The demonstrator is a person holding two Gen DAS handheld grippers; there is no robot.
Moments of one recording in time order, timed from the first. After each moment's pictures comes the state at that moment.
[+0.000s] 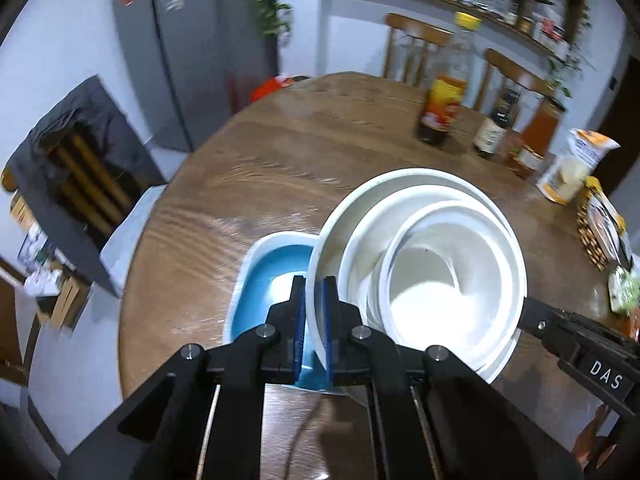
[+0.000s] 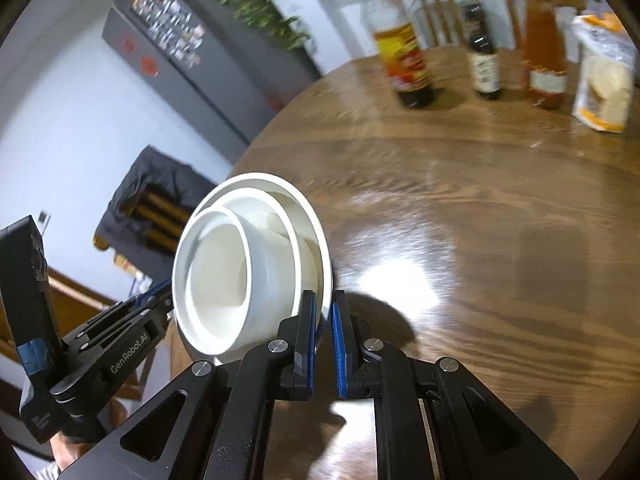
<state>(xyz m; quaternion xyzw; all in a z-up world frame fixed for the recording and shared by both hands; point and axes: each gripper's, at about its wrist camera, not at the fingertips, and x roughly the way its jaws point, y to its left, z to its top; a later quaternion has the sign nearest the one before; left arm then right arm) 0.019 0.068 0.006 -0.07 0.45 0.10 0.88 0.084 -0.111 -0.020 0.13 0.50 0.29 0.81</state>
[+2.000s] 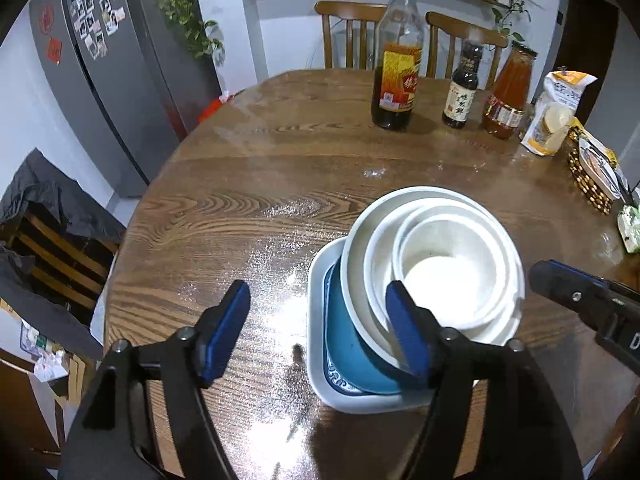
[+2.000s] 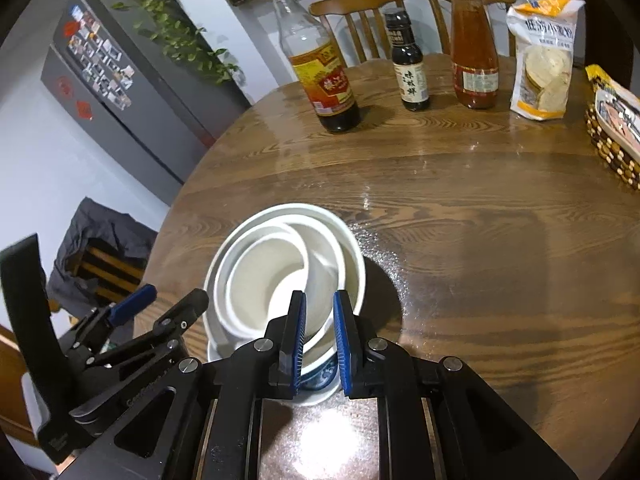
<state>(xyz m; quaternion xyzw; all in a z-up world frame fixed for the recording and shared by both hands) 0.077 0.044 -0.019 0.04 0.45 0.00 0.89 0.093 -0.134 -0.018 0.14 0.47 0.15 0.86</state>
